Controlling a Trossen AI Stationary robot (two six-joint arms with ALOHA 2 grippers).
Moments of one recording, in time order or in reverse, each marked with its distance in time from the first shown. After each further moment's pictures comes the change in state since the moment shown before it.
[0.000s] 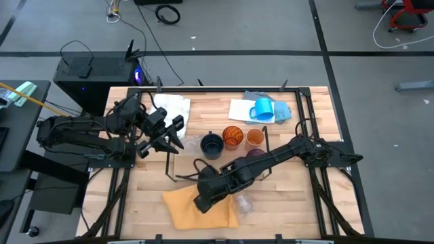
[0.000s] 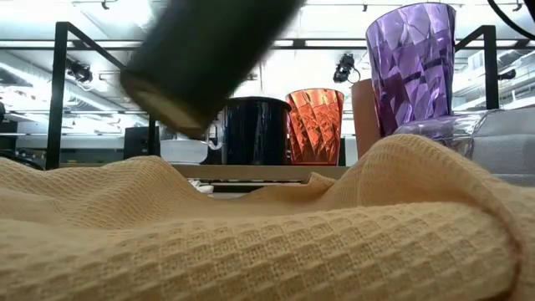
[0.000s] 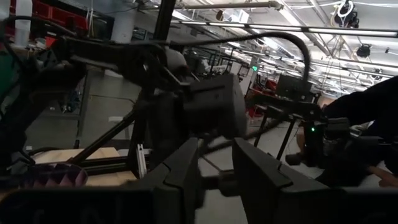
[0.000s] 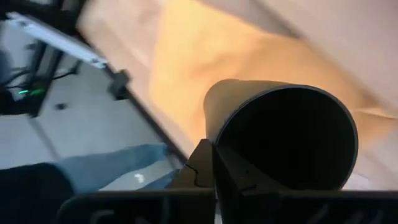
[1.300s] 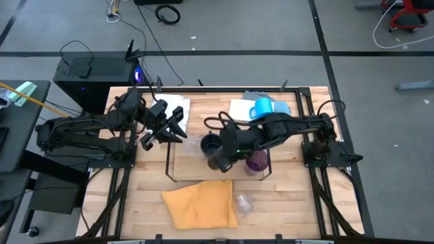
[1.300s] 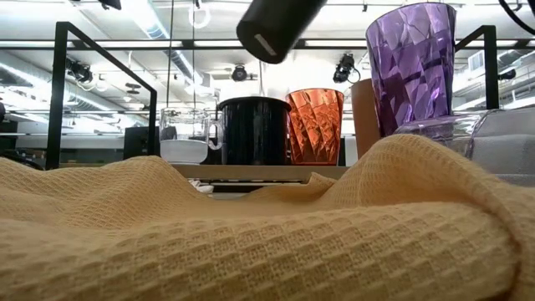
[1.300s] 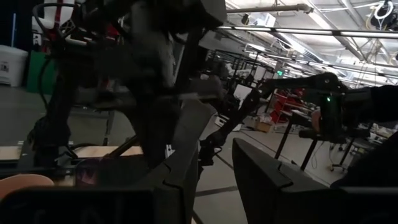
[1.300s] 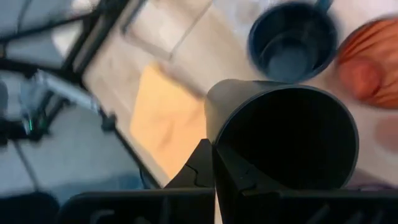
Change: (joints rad) left arm 0.112 0.000 0.000 -0.023 0.005 0.006; right arm -0.130 -0.273 0.002 -0.252 0.084 -0.169
